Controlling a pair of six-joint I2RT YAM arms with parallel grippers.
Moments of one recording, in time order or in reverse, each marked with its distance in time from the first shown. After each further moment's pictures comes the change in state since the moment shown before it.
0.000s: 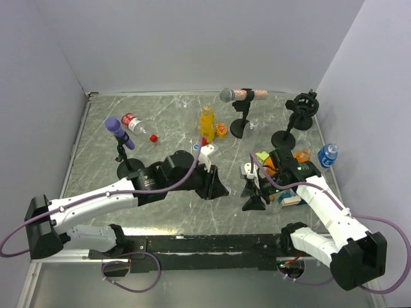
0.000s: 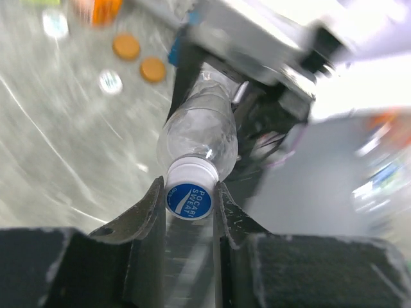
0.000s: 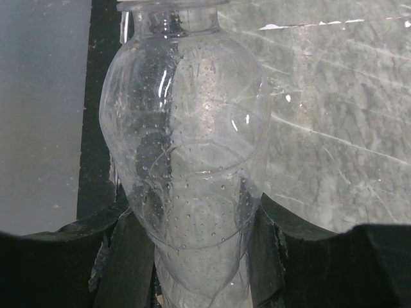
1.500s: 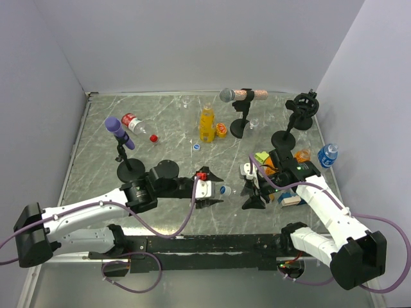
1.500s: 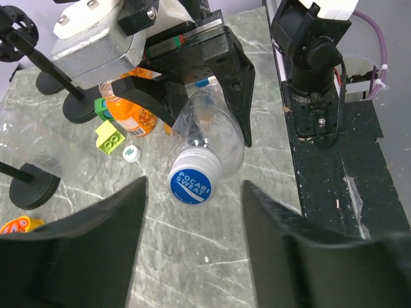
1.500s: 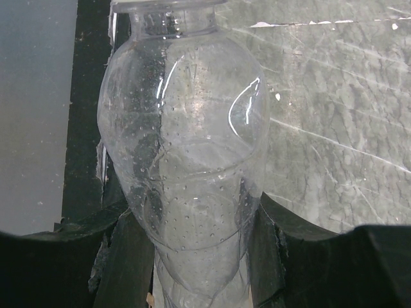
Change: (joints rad) left arm 0.013 -0.127 -0.229 0.294 0.196 0.834; right arm 0.006 0.006 0.000 0.019 0.022 -0.024
